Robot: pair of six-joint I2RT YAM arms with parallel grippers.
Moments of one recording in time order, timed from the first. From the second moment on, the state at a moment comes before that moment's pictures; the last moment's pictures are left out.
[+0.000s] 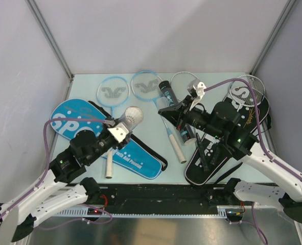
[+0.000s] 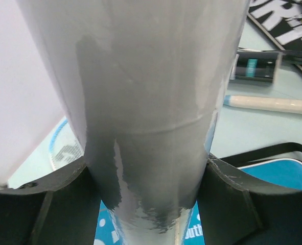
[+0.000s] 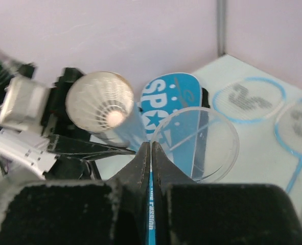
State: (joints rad) left arm -0.87 0.60 0.80 -0.36 -0.20 0.42; right arm 0.88 1.02 1.14 -0.05 -0.15 0.29
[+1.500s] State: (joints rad) left arm -0.87 0.71 0.90 -0.56 0.07 0.47; right arm 0.90 1.21 1.35 -0.27 -0.71 0.14
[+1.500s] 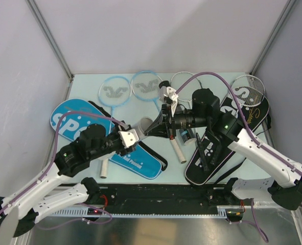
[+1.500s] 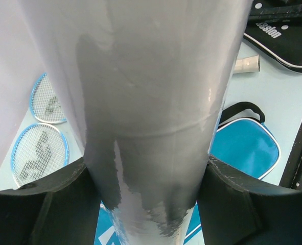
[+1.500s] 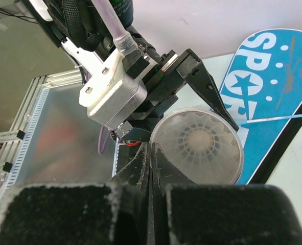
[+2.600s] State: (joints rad) left arm -0.87 0.73 0.92 -0.56 0.07 0.48; right arm 0.81 1.19 1.42 -0.25 -0.63 0.40
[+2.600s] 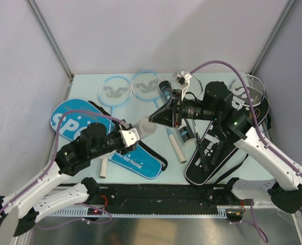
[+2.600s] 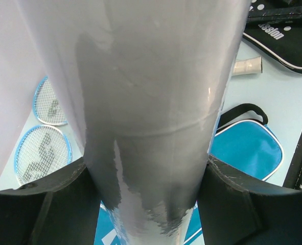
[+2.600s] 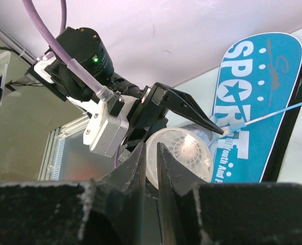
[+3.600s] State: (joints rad) left arm -0.87 0.72 0.92 -0.56 0.03 0.55; right arm 0.91 1.27 1.27 -0.07 -0.59 0.56
